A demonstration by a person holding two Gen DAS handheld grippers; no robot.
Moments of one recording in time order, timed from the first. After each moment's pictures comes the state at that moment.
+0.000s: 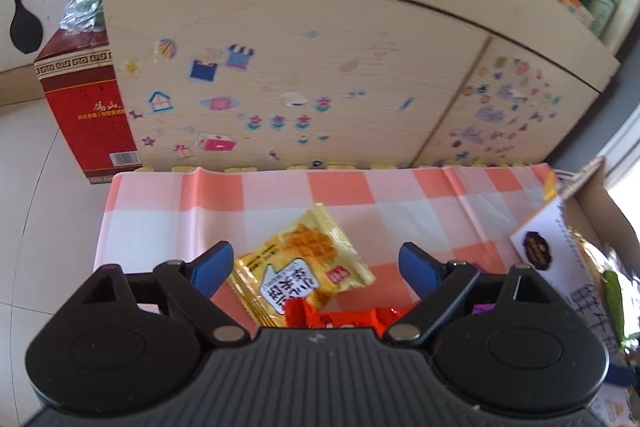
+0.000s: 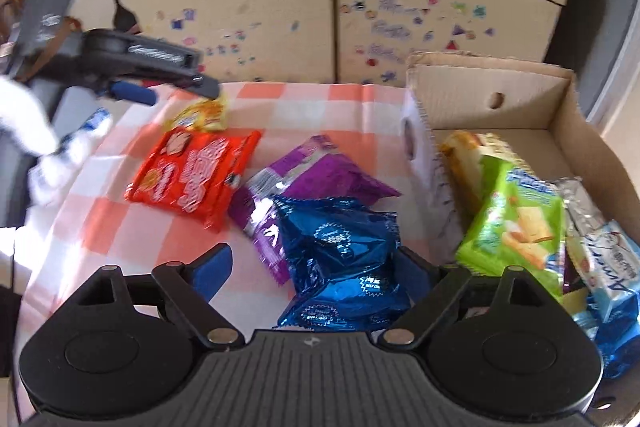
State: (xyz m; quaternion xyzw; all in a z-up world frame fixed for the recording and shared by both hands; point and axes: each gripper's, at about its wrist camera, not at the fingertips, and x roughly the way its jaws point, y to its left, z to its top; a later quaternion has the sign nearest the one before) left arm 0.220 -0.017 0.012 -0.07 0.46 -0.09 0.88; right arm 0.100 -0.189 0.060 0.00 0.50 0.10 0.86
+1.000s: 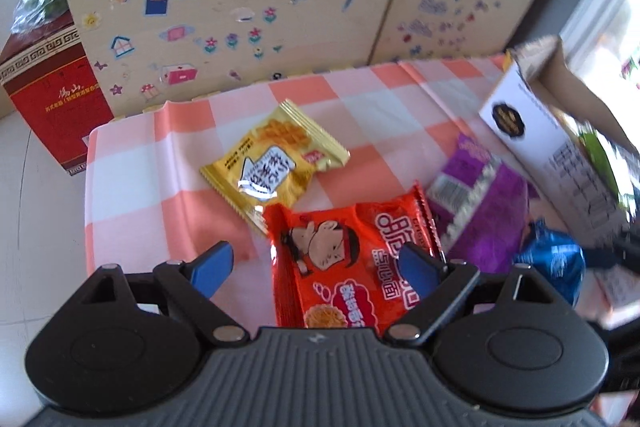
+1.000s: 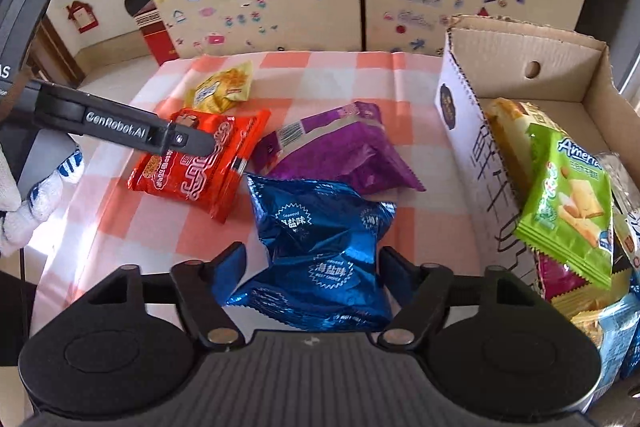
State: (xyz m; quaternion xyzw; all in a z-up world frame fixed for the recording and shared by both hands) left arm 0.172 -0.016 0.001 0.03 0.51 -0.18 0.84; right arm 0.106 -0.179 0.046 0.01 0.53 0.11 0.84
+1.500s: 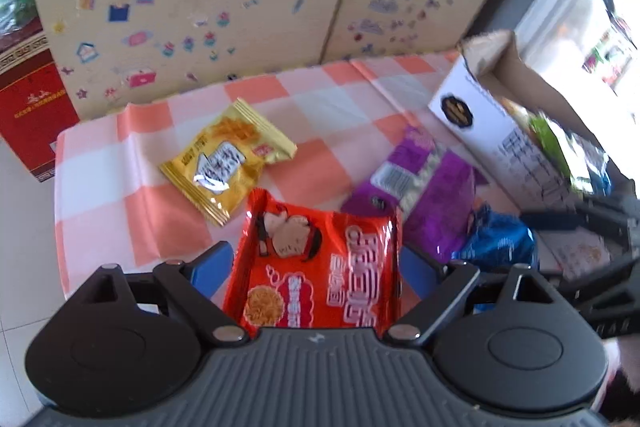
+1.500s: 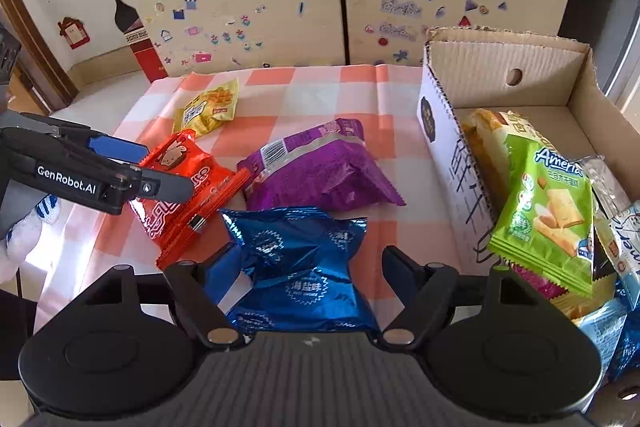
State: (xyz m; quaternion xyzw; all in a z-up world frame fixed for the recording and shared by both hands) left arm 0.161 -0.022 0.011 0.00 0.50 -0.22 0.84; right arm 0.110 -0.191 0.049 0.02 0.52 0.08 0.85
